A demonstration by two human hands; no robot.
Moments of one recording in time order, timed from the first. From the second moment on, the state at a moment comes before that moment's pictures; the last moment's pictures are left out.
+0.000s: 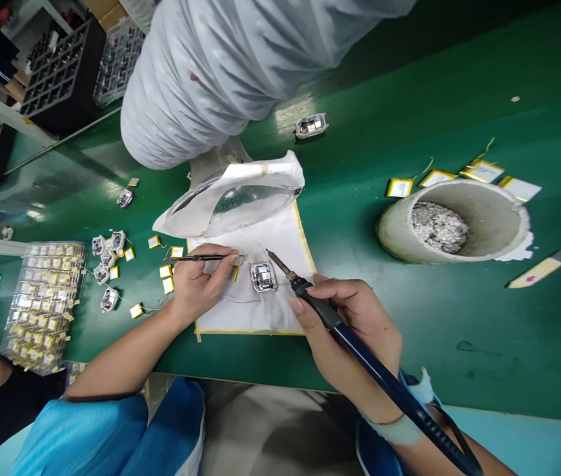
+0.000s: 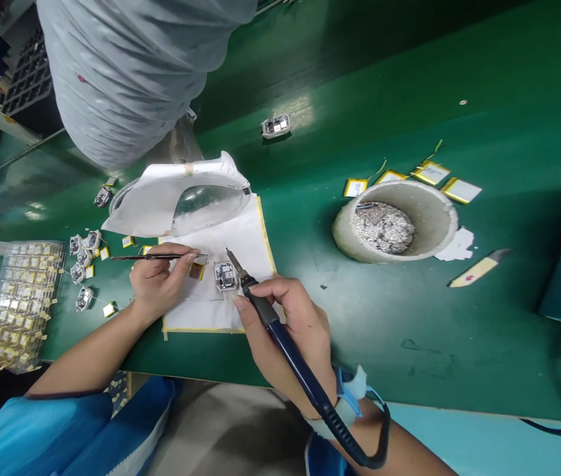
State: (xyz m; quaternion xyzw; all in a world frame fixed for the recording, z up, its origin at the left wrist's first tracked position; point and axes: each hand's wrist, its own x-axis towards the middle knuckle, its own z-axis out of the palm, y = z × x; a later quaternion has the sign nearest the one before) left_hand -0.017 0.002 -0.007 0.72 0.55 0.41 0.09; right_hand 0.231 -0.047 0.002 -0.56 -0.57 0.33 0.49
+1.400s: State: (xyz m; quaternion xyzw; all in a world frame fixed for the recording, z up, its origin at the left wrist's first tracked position) left_hand -0.011 0.002 -0.010 0.78 0.46 0.38 0.17; right_hand 0.224 -0.050 0.003 -0.54 -0.60 0.31 0.51
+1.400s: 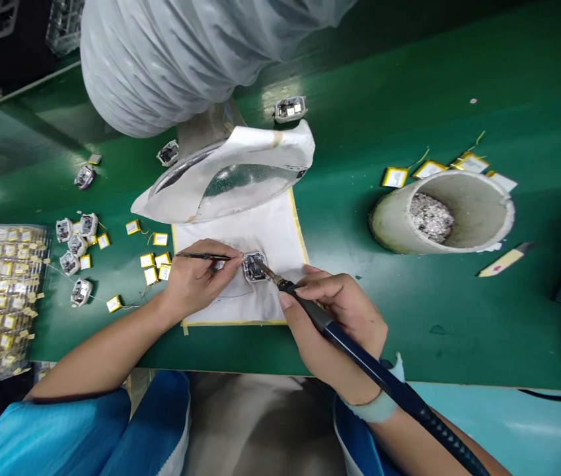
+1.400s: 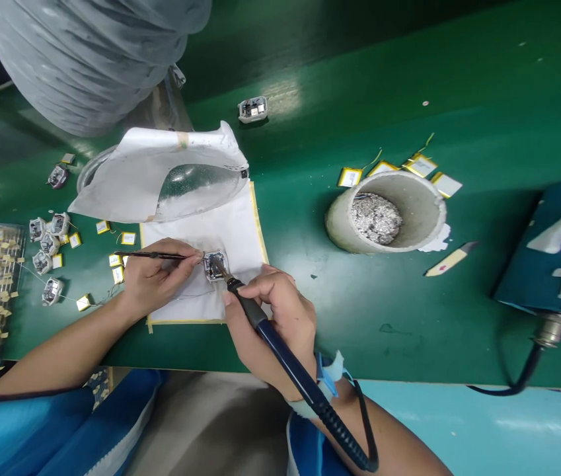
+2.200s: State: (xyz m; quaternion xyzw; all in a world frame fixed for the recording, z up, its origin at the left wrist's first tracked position) left_hand -0.011 0.004 -0.012 0.79 0.42 0.42 0.17; right_hand 0.224 -0.049 0.003 -0.55 -0.58 0.31 0.51
